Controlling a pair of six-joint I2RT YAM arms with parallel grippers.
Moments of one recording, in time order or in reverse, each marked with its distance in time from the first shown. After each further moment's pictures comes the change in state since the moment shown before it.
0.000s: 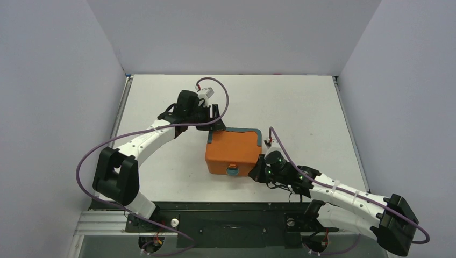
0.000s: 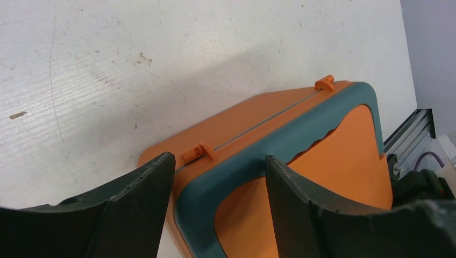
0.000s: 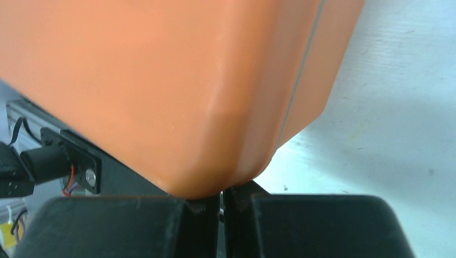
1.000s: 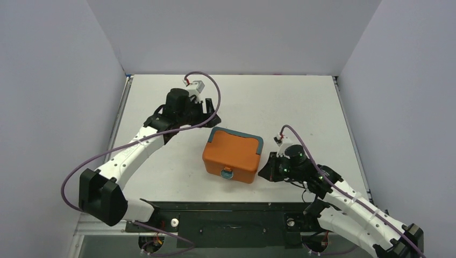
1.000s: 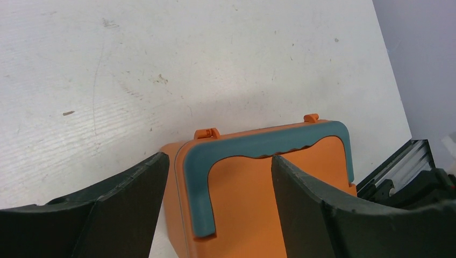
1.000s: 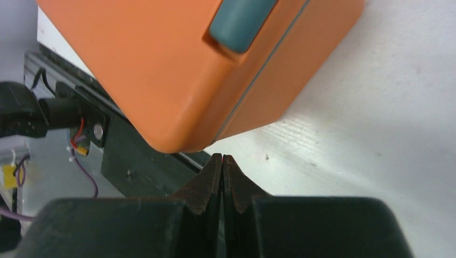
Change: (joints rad) left arm -0.008 -0.233 -0.022 -0.060 -0.155 -0.027; right arm -0.249 -0.217 0.058 -0.223 -0.274 -0.257
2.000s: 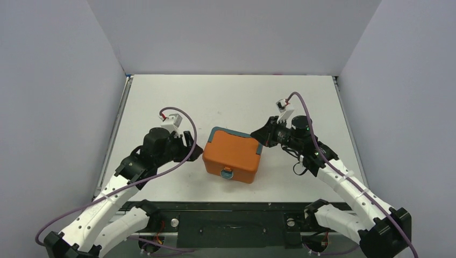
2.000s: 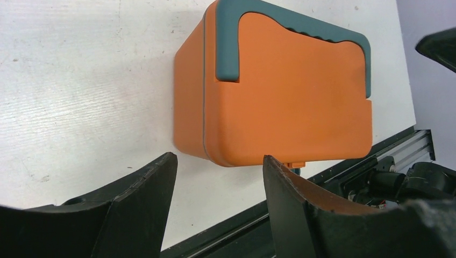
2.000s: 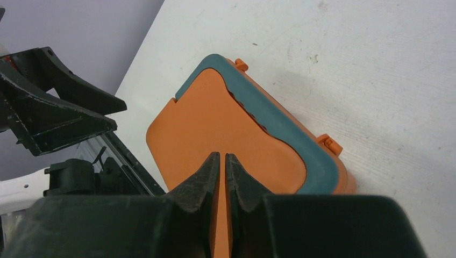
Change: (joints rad) left arm -0.089 -0.562 -0.366 -0.198 -0.166 -0.152; right arm -0.187 0.277 0.211 0.420 -0.174 -0.109
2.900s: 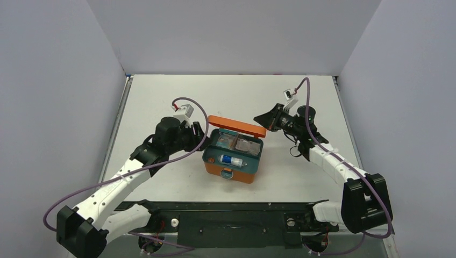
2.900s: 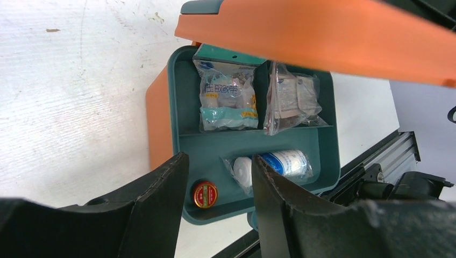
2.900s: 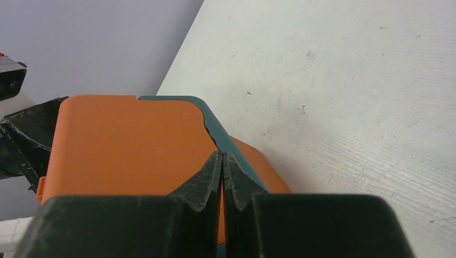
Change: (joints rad) left arm 0.000 0.261 0.043 0.232 0.081 0.018; right arm -0.219 0.293 -0.053 0.471 -0.214 0.142
